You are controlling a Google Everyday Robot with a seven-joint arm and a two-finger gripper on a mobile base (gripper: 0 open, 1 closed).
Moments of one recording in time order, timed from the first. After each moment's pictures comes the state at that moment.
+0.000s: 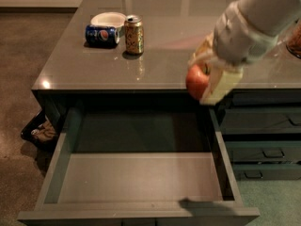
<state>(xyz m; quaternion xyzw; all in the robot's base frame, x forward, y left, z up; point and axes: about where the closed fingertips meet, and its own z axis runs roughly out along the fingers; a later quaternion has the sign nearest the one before) 0.473 -0.116 0.956 -0.76 0.61 0.05 0.21</state>
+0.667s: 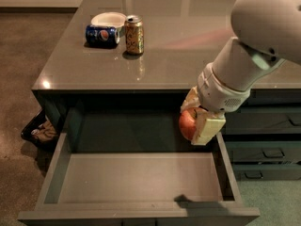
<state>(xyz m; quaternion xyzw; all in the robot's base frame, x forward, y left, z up) 0.437 -0.109 0.851 -0.75 0.64 0.08 0.14</state>
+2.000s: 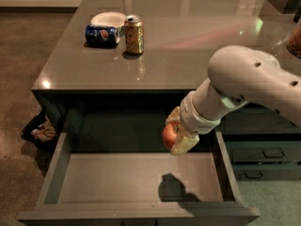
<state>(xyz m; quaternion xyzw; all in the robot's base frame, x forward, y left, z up) 0.462 -0.075 0.769 -0.72 0.65 0.09 0.20</state>
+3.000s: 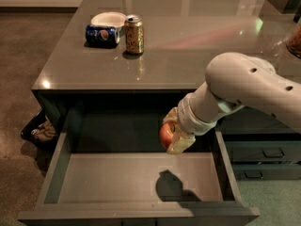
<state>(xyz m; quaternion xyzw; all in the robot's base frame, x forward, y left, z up) 0.471 -0.067 0.758 -0.72 0.65 0.08 0.22</state>
